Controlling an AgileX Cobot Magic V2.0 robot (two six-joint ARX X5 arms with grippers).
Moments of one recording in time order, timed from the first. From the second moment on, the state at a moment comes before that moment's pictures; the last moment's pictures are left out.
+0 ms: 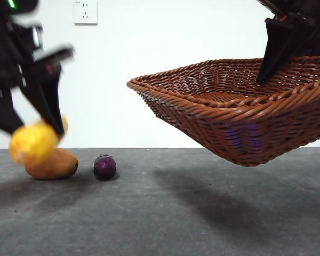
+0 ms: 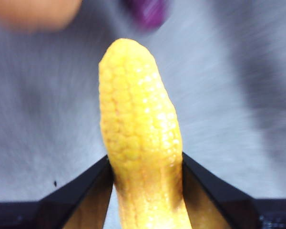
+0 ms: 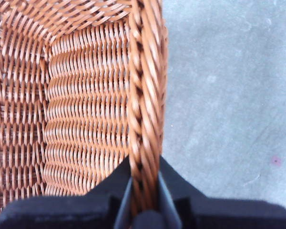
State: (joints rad) left arm -0.41 1.24 0.84 -0.57 0.18 -0.38; right arm 0.25 1.36 1.15 -0.78 -0.39 -0.04
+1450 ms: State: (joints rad) left arm -0.83 1.41 0.84 -0.26 0.29 -0.29; right arm 0.56 1.52 1.13 -0.69 -0.18 0.21
